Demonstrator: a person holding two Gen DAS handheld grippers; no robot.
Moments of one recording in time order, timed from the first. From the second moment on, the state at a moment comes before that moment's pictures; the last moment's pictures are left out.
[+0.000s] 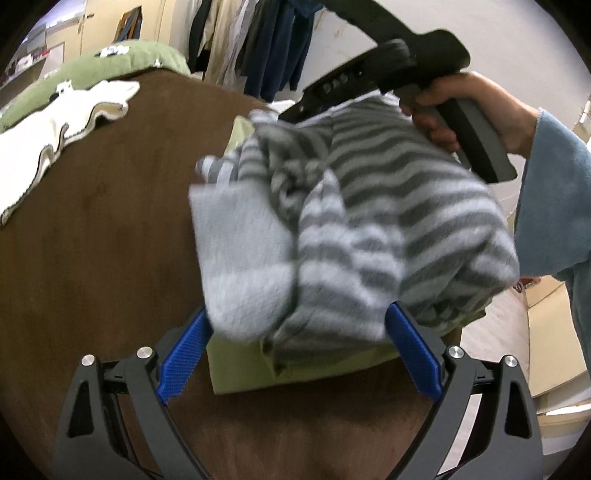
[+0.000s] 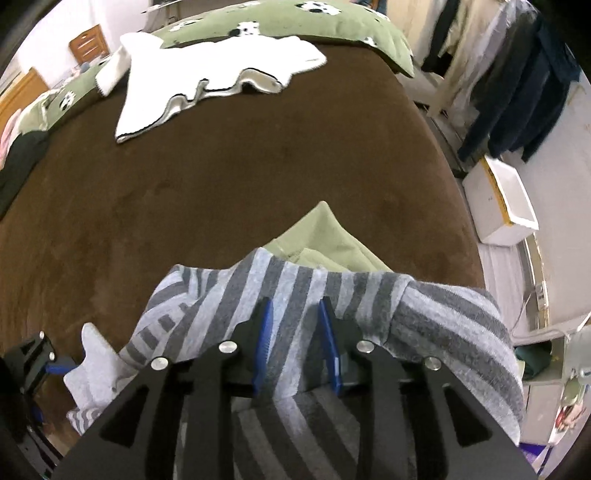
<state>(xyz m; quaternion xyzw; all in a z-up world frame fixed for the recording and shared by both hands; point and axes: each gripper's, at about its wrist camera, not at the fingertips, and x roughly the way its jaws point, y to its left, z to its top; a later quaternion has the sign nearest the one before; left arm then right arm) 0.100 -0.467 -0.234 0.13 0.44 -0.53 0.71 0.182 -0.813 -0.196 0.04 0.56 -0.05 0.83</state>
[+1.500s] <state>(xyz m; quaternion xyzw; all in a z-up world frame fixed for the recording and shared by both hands) 0.028 -0.343 -0.069 0.16 0.35 -0.47 0.80 -0.127 -0.623 -0.040 0.13 0.30 -0.26 0.91</state>
